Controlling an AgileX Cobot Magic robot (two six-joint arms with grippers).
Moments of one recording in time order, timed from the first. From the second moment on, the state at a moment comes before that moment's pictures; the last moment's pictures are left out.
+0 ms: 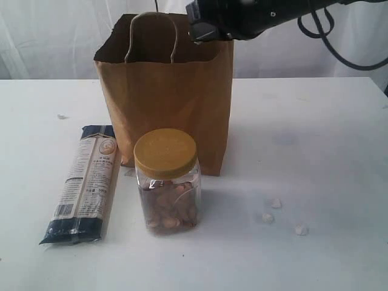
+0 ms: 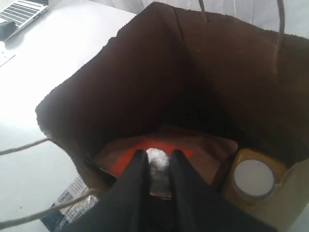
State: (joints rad) left arm 0.06 0.00 0.02 -0.52 0.42 0.54; right arm 0.38 1.66 -1.51 0.79 0.70 -0.66
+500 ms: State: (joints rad) left arm 0.06 0.00 0.02 -0.52 0.42 0.54; right arm 0.38 1.66 -1.51 0.78 0.63 -0.65
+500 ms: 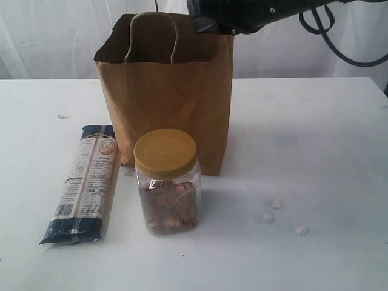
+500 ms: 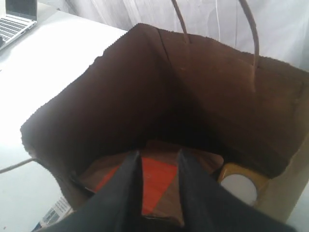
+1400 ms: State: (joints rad) left arm 0.06 0.00 0.02 -0.52 0.42 0.54; right arm 0.38 1.42 -1.34 -0.30 1.00 0.05
